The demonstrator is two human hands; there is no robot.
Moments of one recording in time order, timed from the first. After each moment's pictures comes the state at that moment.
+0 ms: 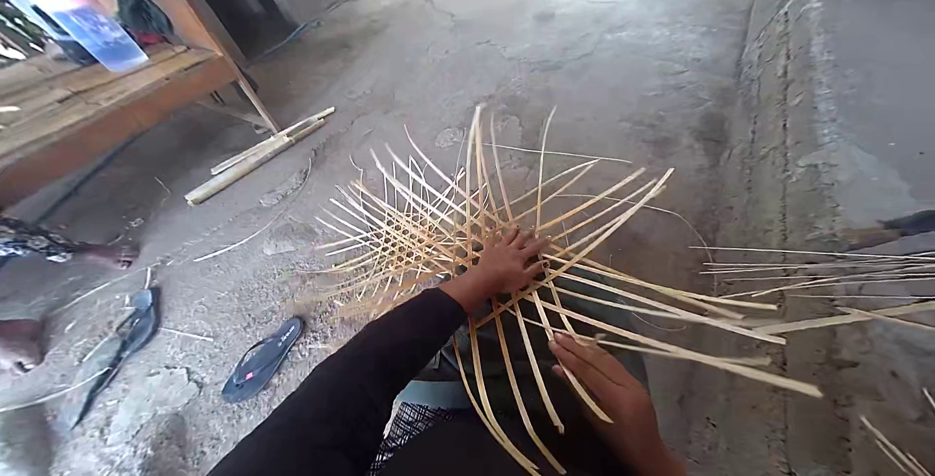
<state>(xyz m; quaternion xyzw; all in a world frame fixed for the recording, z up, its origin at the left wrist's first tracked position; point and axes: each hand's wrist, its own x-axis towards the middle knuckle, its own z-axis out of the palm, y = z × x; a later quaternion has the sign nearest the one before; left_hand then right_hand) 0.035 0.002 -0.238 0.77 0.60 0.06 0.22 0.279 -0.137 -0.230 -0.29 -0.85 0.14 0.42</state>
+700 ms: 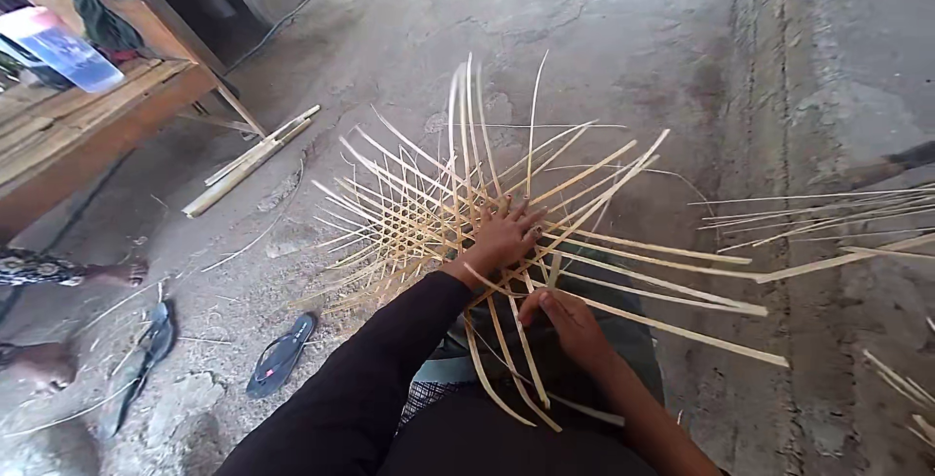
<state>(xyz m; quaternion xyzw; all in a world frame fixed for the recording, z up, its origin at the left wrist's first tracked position) 0.043 -0.004 -0.231 0.76 0.62 0.07 0.19 0.233 -0.109 -0.233 -0.20 -0.73 0.51 0.41</state>
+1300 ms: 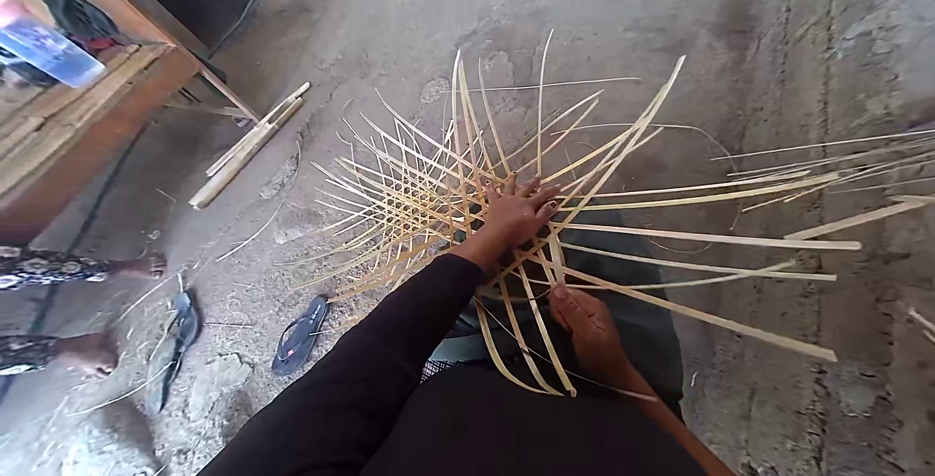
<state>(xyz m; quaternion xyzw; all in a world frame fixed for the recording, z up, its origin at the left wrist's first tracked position) 0.058 -0.006 -0.243 0.75 0.63 0.05 0.20 0.231 -0.159 -0.237 -0.31 -0.58 0.58 0.48</state>
